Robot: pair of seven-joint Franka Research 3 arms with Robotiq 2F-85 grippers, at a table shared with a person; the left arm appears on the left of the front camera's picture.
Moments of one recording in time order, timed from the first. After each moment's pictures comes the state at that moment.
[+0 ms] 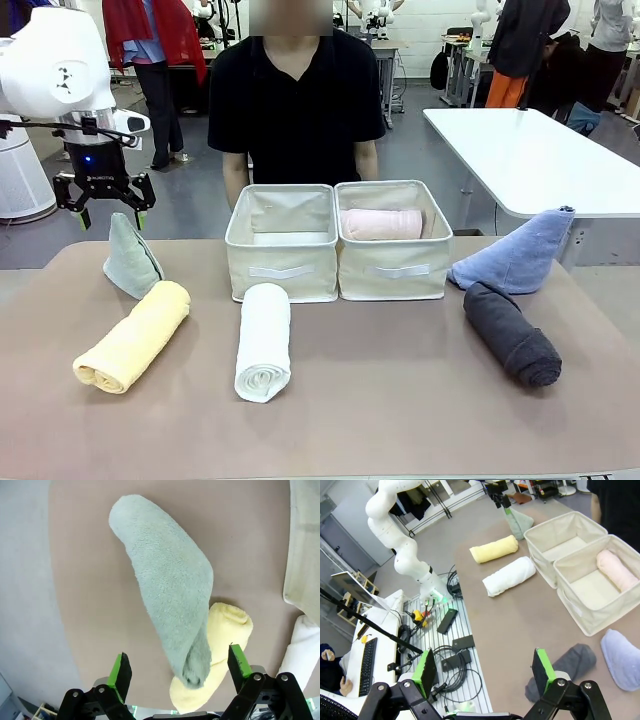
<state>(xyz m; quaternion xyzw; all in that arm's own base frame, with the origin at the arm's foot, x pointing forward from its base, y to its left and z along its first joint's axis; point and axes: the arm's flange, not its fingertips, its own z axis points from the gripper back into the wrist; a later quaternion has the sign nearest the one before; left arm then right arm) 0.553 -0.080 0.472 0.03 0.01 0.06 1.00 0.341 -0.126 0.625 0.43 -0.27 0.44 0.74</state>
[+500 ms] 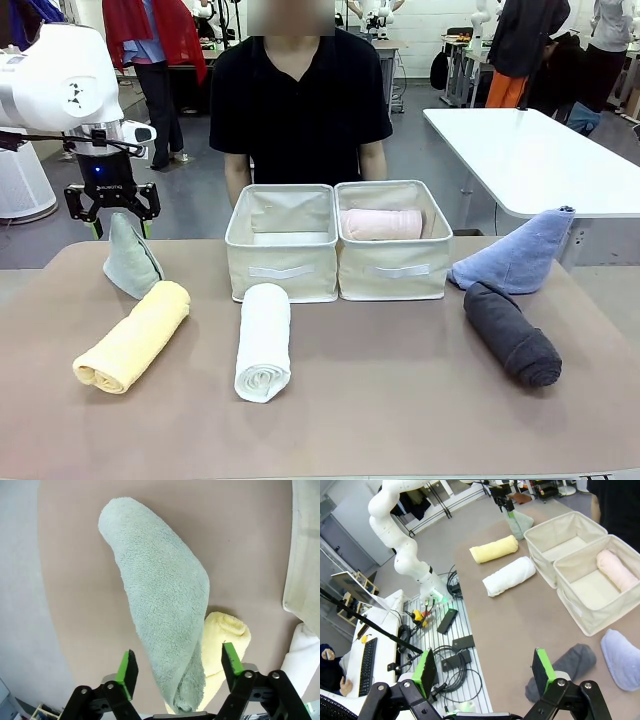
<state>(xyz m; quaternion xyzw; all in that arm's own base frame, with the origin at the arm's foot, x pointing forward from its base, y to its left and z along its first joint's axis) 0.562 -0.082 0.456 0.03 0.01 0.06 1.00 0.341 -0.126 0.625 0.43 -0.27 0.44 0.74</state>
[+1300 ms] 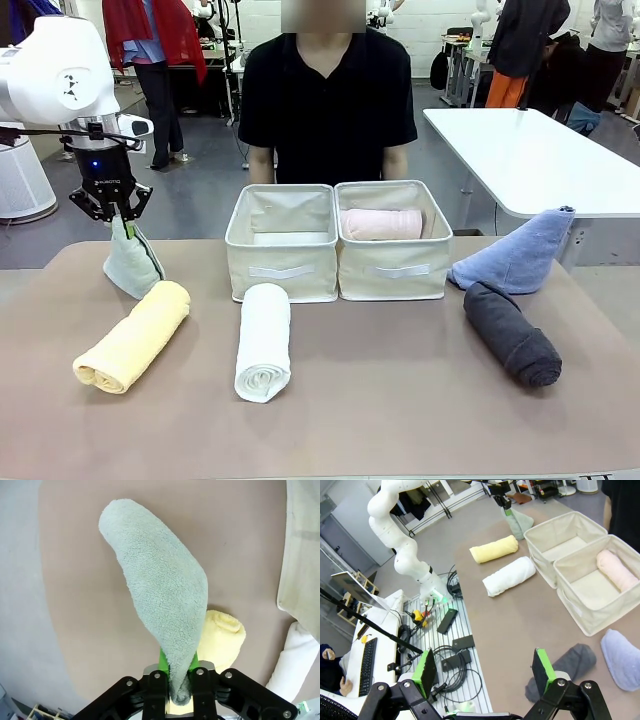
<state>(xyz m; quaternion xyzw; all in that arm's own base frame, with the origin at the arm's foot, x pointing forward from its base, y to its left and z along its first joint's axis) 0.561 -0.081 0.465 0.02 0.00 0.07 1.00 0.341 -0.126 0.625 0.43 -0.27 0.44 0.74</state>
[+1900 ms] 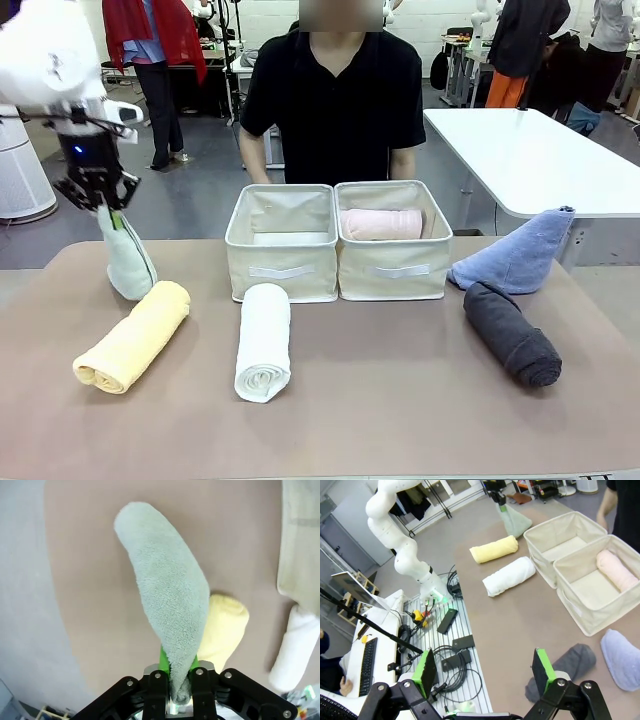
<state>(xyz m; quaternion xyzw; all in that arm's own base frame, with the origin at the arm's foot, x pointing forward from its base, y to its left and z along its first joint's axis) 0.547 -0.067 0.504 0.02 0.01 0.04 1.00 0.341 -0.126 0.625 0.43 -0.27 0.44 0.74</state>
